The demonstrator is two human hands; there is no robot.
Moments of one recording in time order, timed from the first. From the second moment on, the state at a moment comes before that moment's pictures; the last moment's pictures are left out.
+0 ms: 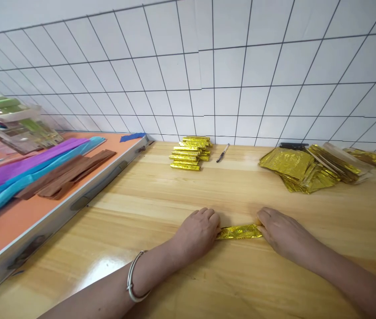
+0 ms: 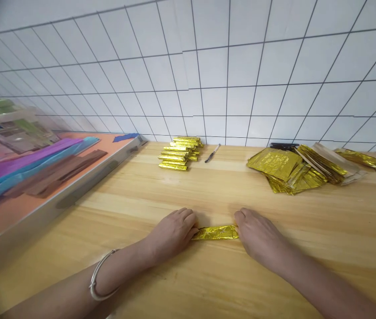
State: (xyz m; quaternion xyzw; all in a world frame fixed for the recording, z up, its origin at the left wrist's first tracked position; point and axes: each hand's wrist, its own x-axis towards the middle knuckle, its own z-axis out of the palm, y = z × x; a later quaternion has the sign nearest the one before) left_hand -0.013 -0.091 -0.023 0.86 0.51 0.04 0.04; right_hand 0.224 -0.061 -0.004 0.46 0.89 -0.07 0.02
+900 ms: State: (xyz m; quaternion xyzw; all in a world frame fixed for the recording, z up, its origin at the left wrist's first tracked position) left_hand -0.027 -0.090 -0.033 0.81 0.46 0.30 0.17; right_hand 0.241 -0.058 -0.015 0.28 0.88 -0.06 -0.38
